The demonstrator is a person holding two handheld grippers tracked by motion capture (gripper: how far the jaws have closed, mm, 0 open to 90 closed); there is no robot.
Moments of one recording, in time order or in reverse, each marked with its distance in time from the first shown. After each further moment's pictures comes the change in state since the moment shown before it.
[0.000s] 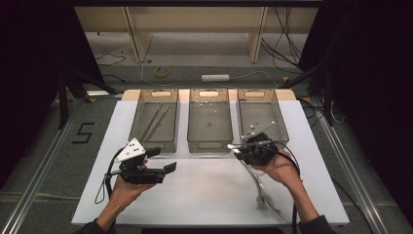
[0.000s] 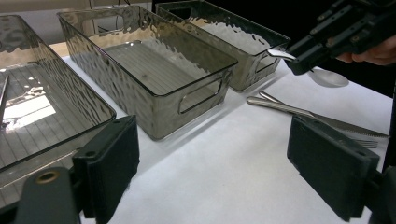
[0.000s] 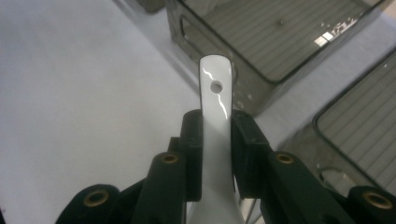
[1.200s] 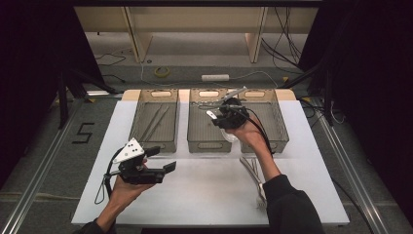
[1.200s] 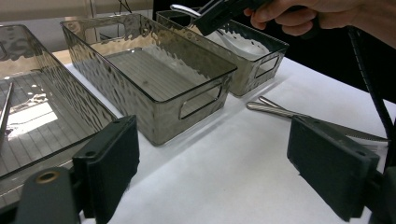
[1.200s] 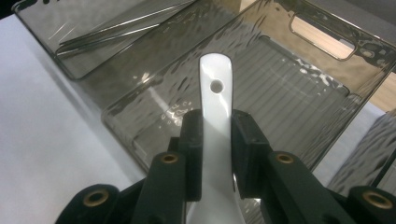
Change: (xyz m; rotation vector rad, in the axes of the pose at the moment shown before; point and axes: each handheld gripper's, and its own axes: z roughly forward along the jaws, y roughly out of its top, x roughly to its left) left arm -0.001 0.001 -0.002 -0.027 0.004 0.007; right arm -0.034 0.097 0.054 -0.076 -0.050 0.065
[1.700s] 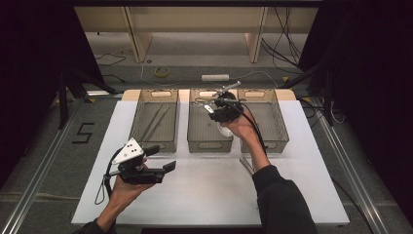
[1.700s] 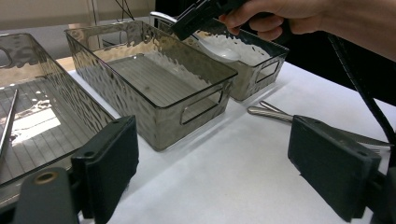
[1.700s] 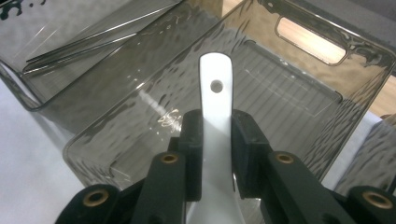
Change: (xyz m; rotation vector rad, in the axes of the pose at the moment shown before) left arm -0.001 0.000 -0.001 -0.020 0.004 0.011; right arm -0.012 0.015 0.026 0.013 -0.039 0.053
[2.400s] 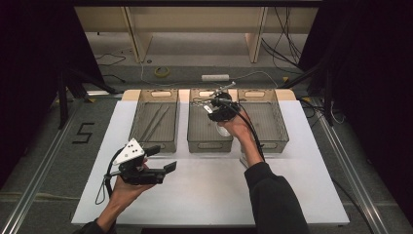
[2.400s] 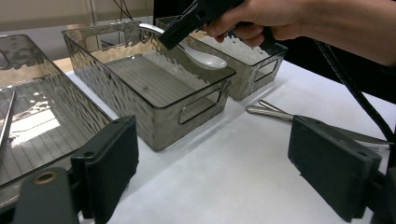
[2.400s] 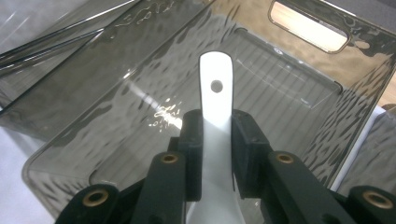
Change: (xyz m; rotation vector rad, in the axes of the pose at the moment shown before) left arm -0.001 0.000 0.001 0.007 -0.002 0.016; right arm -0.003 0.003 0.023 0.044 -0.042 0.031
